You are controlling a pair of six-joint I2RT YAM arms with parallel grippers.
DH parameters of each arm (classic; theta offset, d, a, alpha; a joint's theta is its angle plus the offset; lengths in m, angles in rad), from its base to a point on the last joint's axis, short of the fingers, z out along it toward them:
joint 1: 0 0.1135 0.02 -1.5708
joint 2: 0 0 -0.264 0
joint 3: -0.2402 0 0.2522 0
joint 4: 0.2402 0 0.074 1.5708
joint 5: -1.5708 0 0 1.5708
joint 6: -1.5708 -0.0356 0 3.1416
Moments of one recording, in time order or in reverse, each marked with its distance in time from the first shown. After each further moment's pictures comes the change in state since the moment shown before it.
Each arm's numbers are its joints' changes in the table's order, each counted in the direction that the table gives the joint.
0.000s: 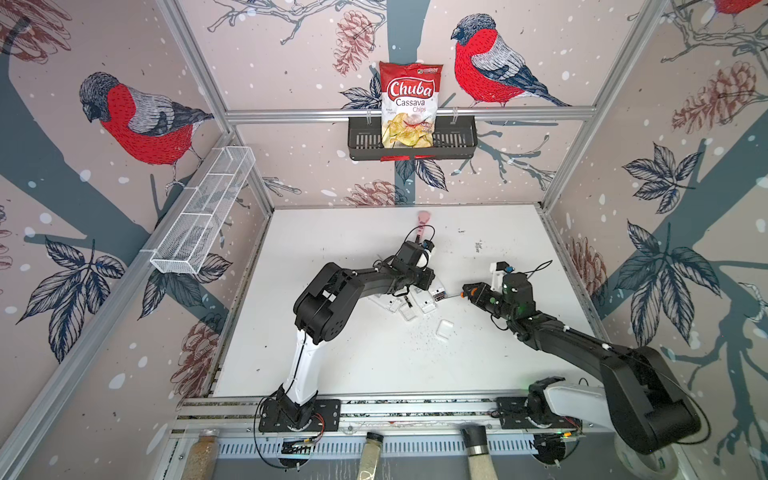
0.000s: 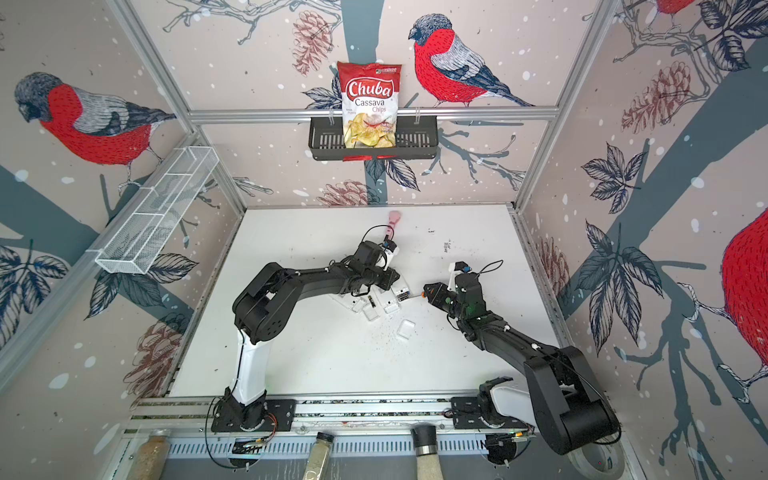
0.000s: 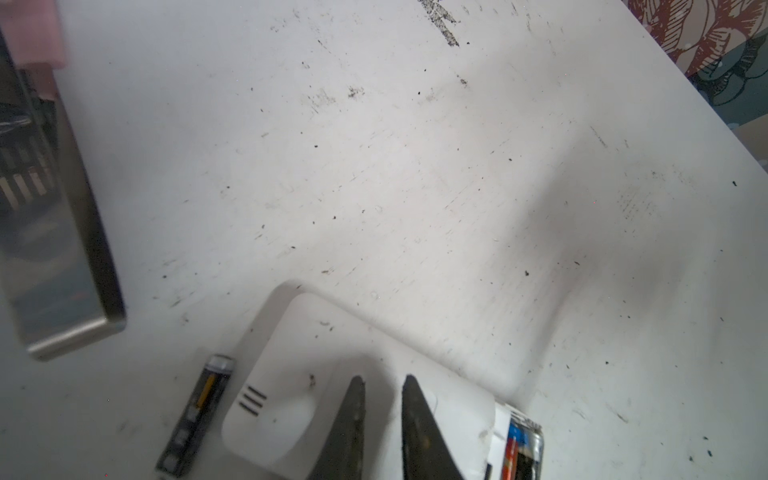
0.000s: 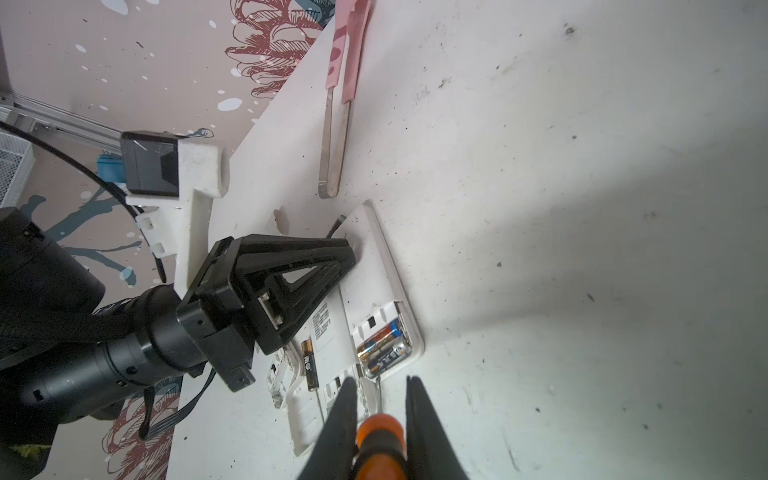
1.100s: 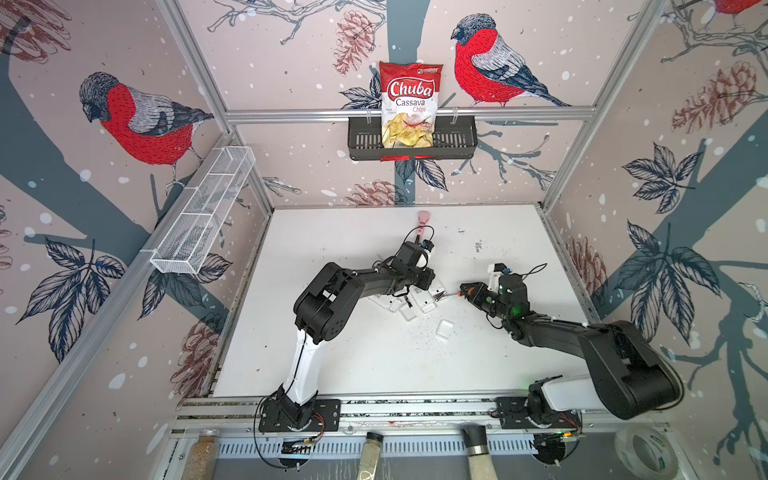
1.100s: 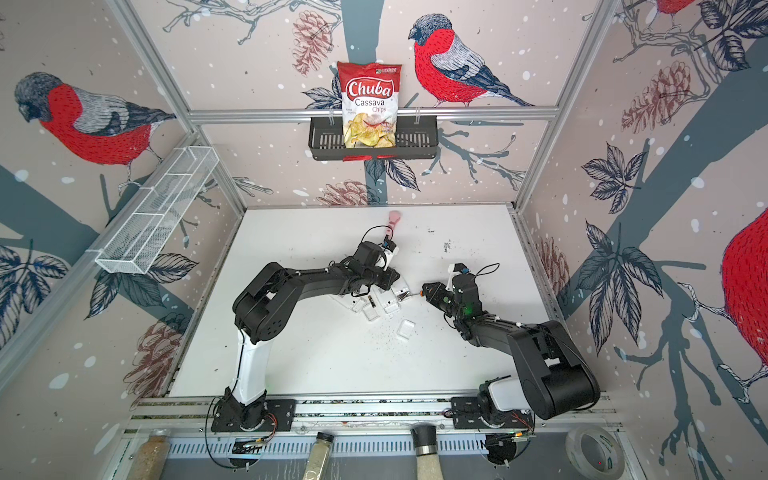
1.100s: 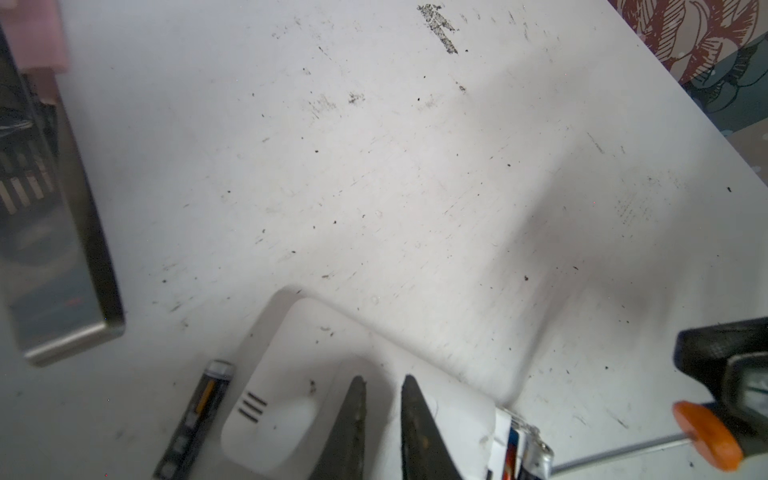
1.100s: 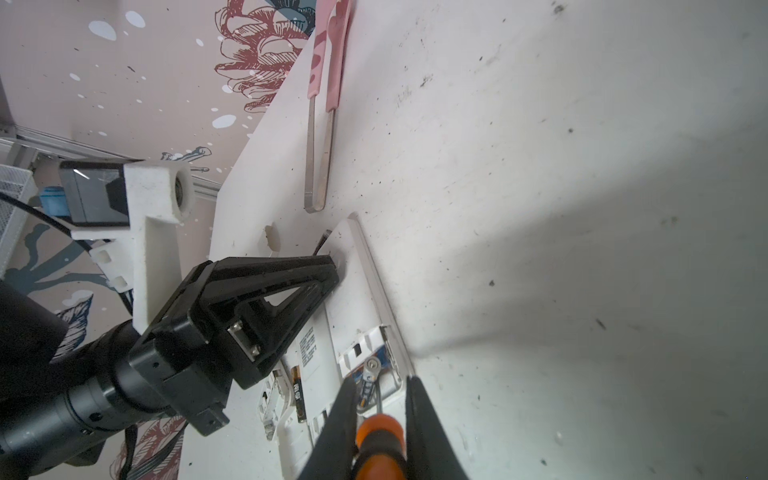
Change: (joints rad) left arm 0.002 0.001 0.011 -0.026 -0.003 0.008; right arm -0.013 0.169 0.034 -0.228 -0.002 -0.082
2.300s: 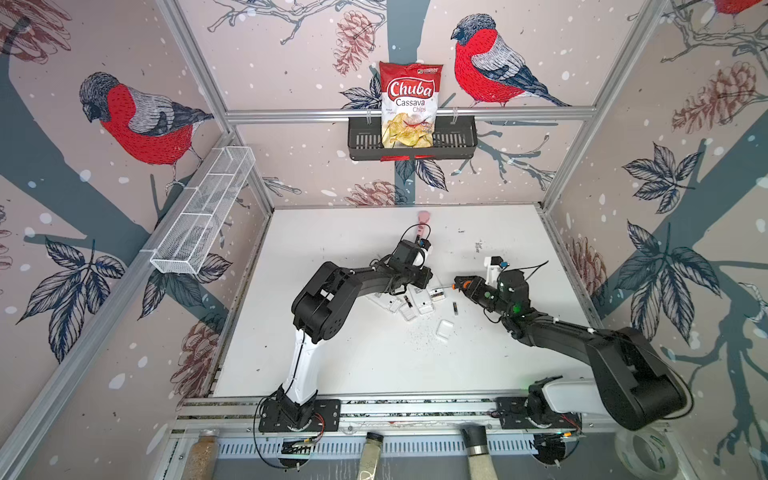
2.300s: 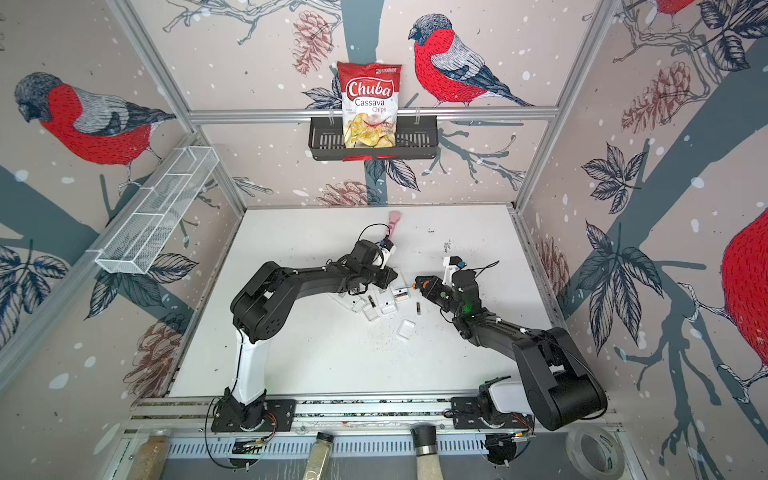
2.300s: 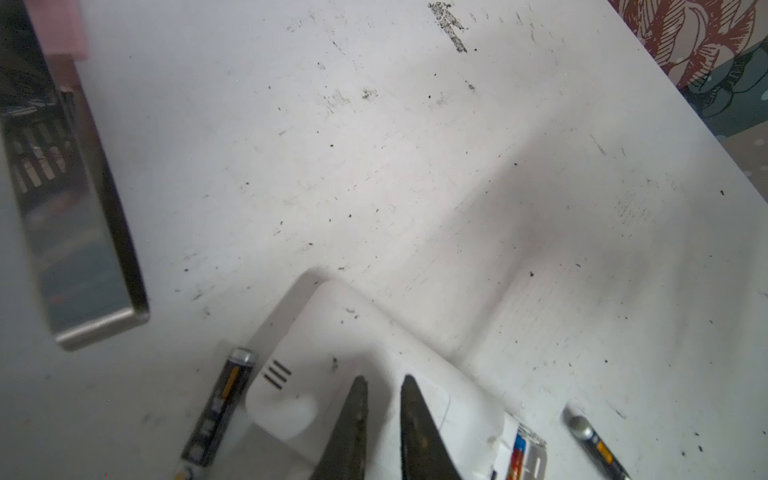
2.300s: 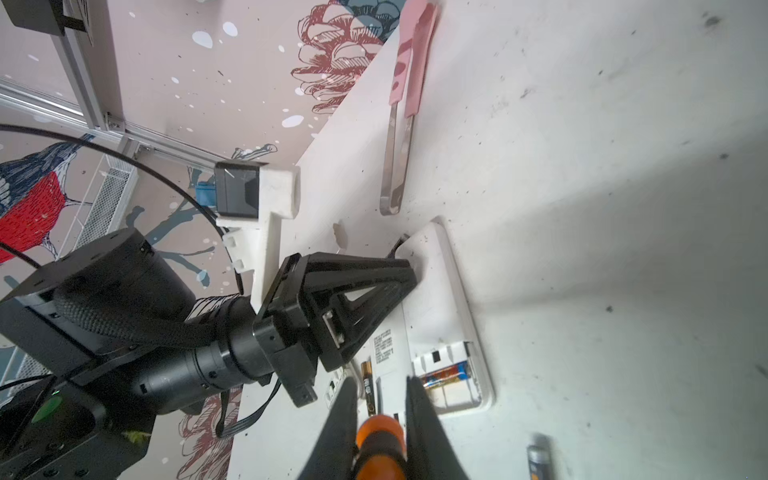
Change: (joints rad) left arm 0.024 -0.006 -0.001 0.020 -0.028 0.000; right arm 0.023 -0.076 -0.045 0.006 0.067 -0.018
